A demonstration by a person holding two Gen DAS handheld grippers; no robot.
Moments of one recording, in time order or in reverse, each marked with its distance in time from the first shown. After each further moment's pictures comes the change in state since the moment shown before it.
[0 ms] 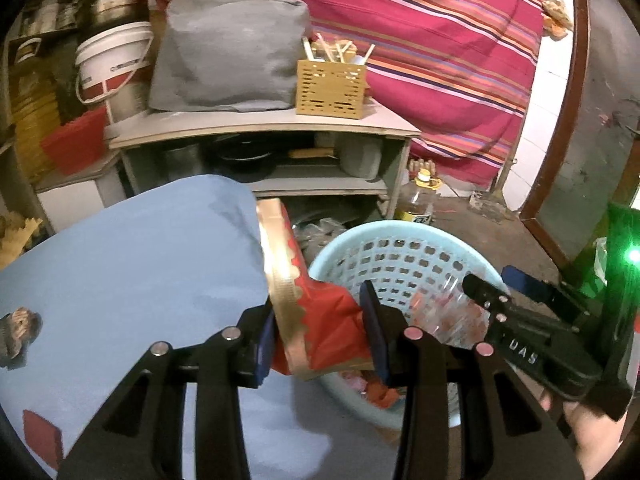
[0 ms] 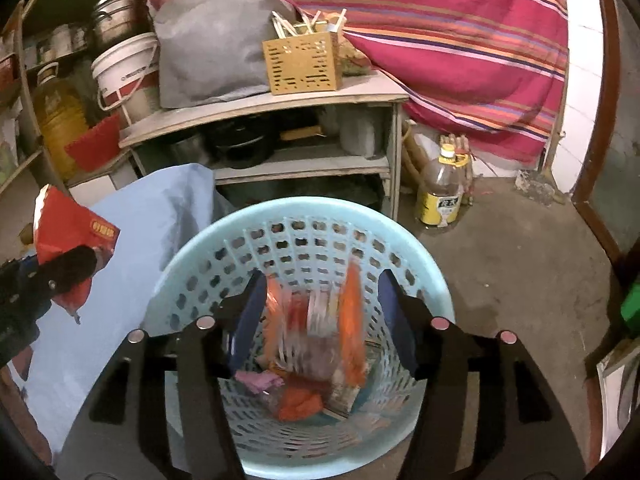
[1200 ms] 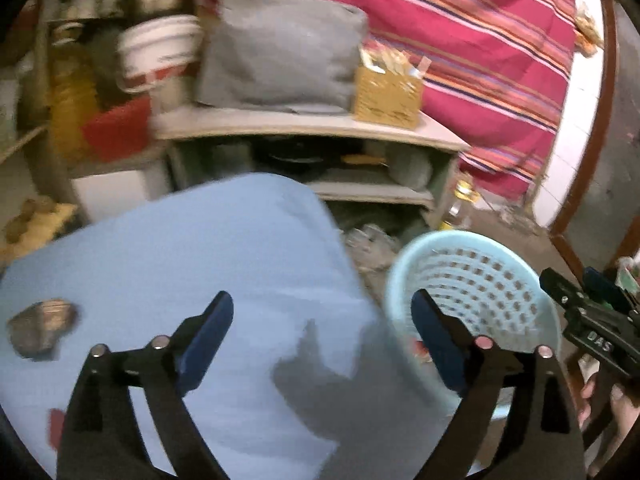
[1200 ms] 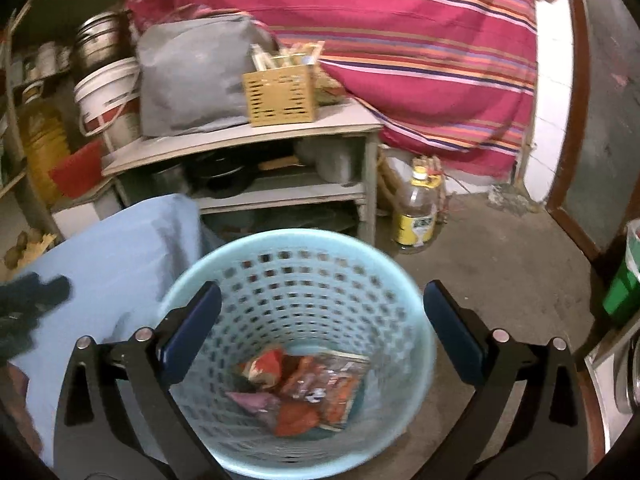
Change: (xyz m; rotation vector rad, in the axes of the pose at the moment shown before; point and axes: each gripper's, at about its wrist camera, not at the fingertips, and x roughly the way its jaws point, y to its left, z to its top) left arm -0.038 0.084 -0.013 -0.072 -0.036 0.133; right arm -0.025 0.040 0.005 0.002 -0.100 -0.065
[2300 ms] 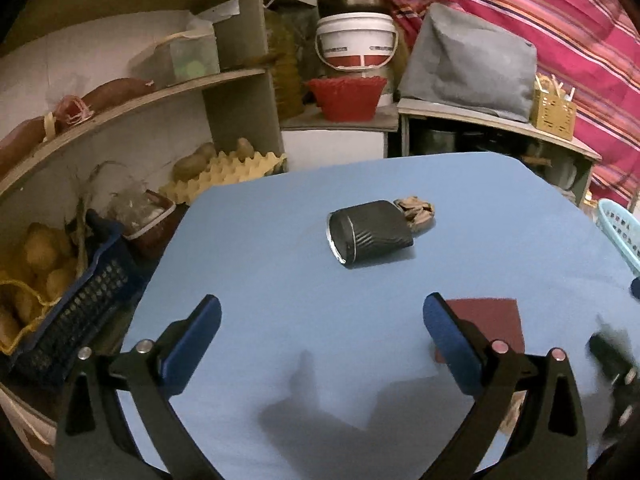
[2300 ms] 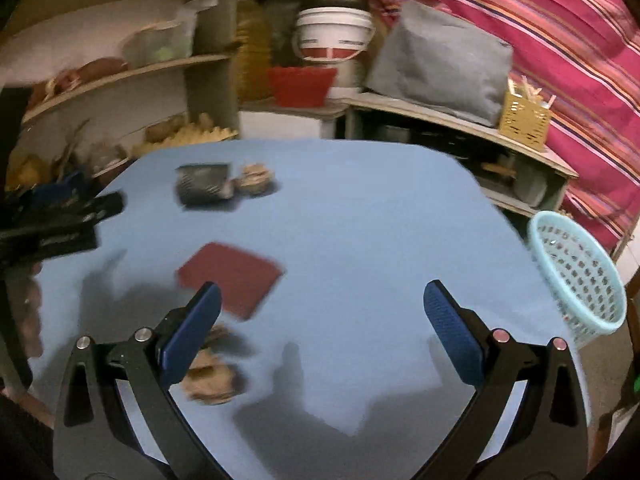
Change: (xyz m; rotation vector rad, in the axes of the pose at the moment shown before) left arm -0.149 0.308 -0.148 -0.098 -0.027 0.354; right arm -0.122 0.344 -0.159 -0.387 0.028 0.326
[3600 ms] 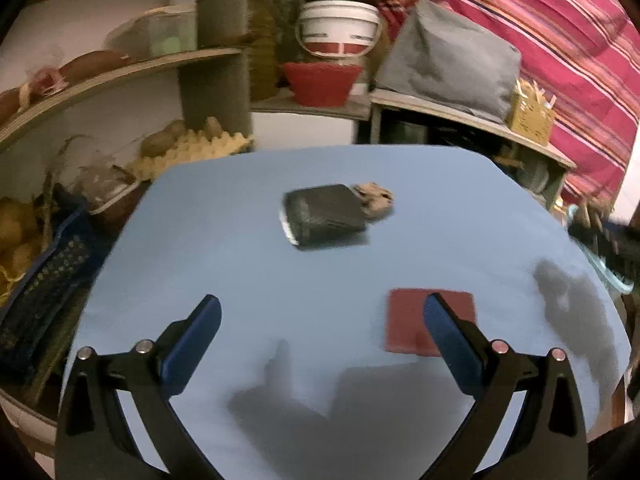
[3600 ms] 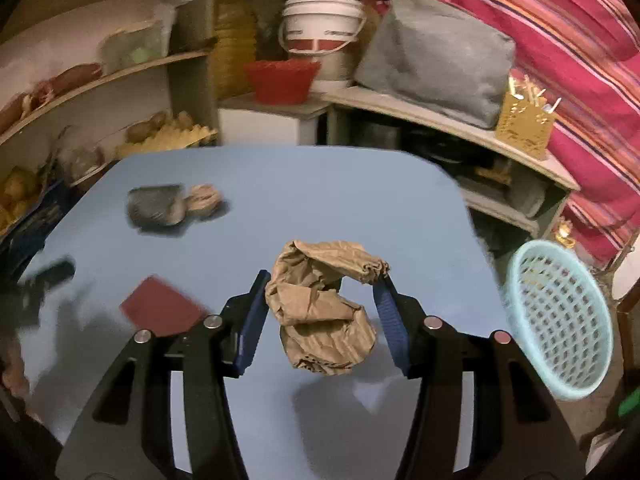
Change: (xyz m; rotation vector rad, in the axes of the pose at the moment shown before) left arm 0.004 -0.020 -0.002 -0.055 0.059 -0.132; right arm 0.031 -0.106 0.067 0.019 0.042 -0.006
